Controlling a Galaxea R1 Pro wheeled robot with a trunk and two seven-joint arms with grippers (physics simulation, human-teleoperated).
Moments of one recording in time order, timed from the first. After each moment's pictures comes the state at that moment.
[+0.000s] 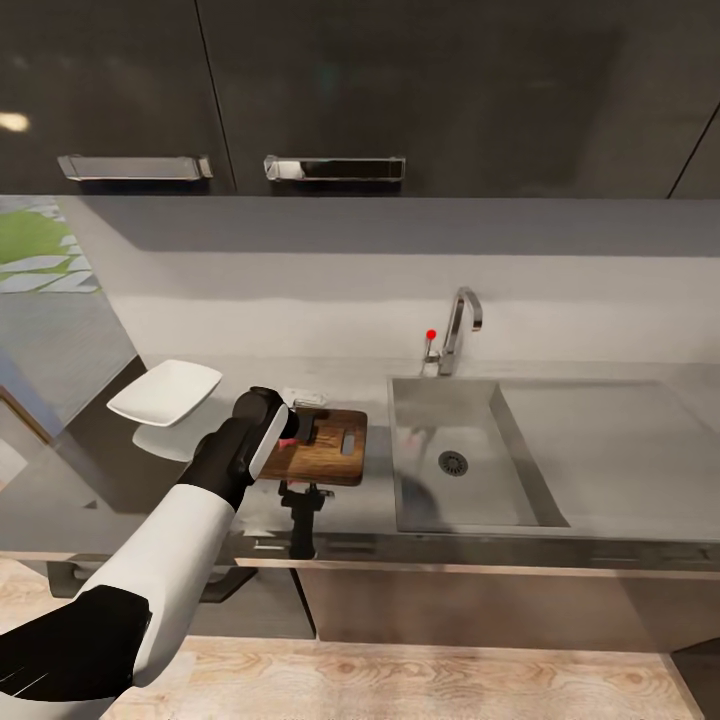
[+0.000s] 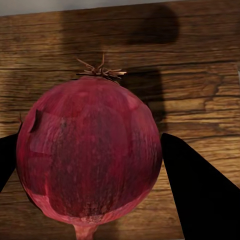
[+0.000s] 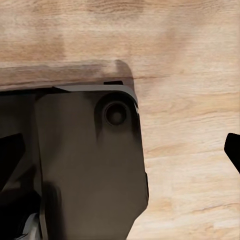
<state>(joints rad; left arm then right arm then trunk) -1.02 -0.12 -0.19 -0.88 0.08 1.01 0.10 -0.09 0.09 -0.26 -0.02 0.26 -0.49 -0.21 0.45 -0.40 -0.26</state>
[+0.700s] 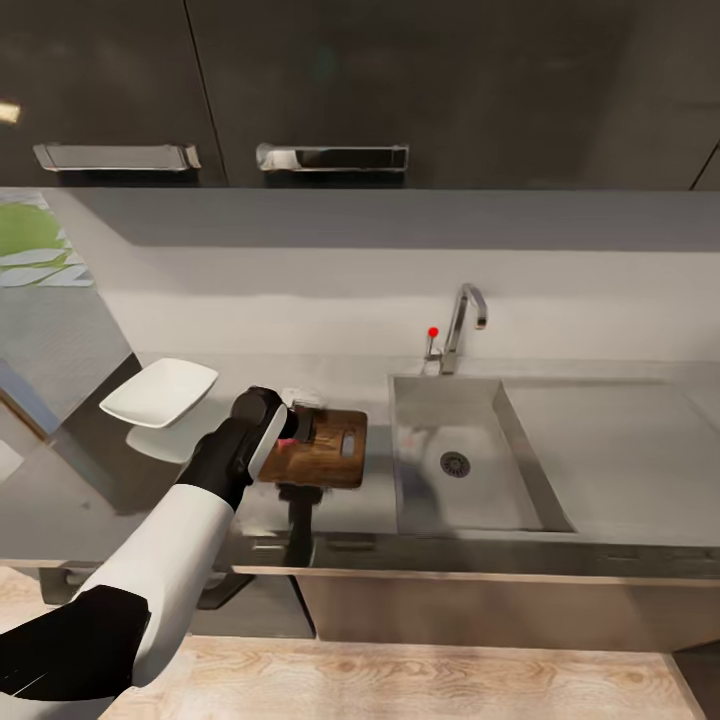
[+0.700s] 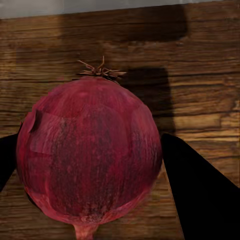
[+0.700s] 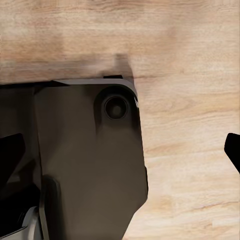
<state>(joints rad) -1.02 -0.11 -0.19 -0.88 0.08 1.01 0.10 -0.09 0.09 -0.27 -0.02 0.26 -0.49 -0.21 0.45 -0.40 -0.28</state>
